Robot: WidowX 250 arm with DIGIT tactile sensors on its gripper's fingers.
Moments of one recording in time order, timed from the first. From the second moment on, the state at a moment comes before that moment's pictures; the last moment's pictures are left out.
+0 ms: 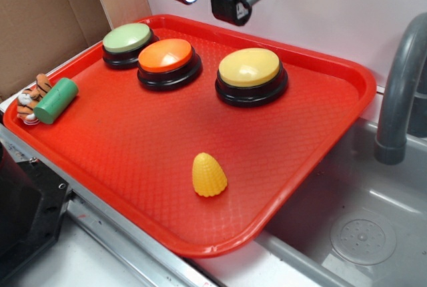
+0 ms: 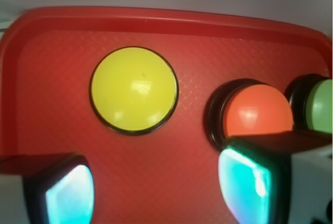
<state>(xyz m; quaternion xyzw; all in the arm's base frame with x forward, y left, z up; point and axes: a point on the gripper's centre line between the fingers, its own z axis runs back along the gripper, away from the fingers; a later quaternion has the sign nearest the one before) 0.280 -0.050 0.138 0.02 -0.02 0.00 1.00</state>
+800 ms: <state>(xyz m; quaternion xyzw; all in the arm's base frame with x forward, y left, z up) 0.262 -0.045 0.156 0.02 0.00 0.03 1.00</state>
